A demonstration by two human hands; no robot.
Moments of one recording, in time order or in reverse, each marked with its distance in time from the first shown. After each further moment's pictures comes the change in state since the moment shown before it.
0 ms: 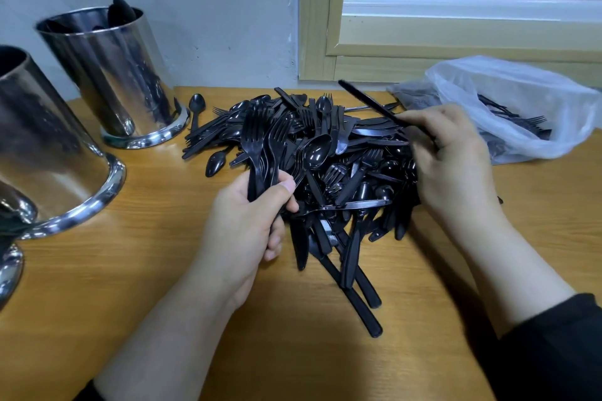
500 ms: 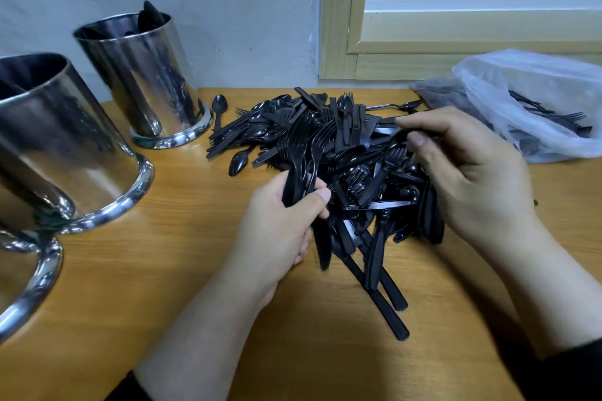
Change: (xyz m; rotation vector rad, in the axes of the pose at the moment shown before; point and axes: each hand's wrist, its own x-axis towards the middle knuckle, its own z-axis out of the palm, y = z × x) left_hand 0.000 0.000 0.002 0.108 -0.036 -0.002; right_hand -0.013 -0.037 -0.005 0.248 -0.054 -0.191
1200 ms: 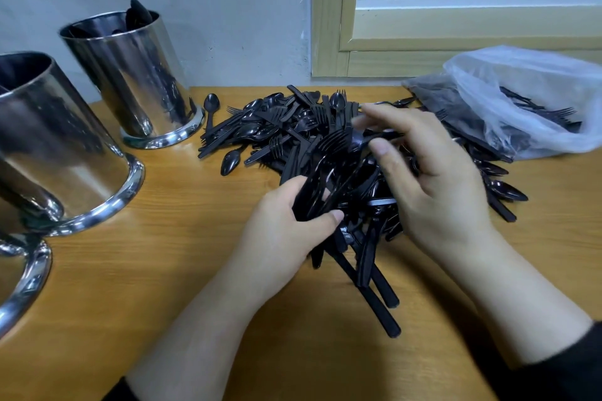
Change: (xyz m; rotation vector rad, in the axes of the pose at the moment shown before) left_hand -0.001 0.002 0.006 0.256 -0.125 0.053; right_hand -0.004 -0.016 0.021 -0.001 -0.037 -0.069
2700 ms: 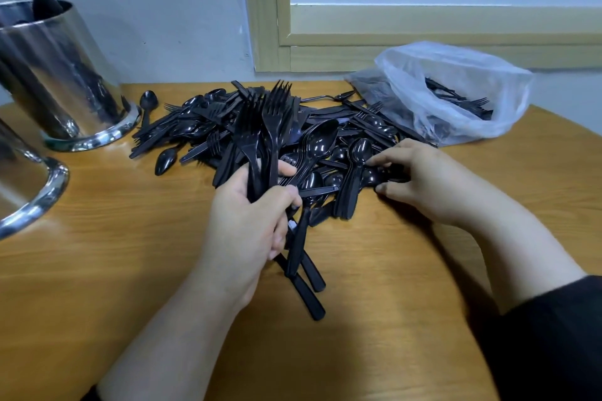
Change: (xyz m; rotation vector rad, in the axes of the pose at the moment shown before) left_hand -0.002 0.028 0.051 -0.478 0.125 -0.018; right_hand -0.017 0.074 -0.088 -0.411 -0.553 0.597
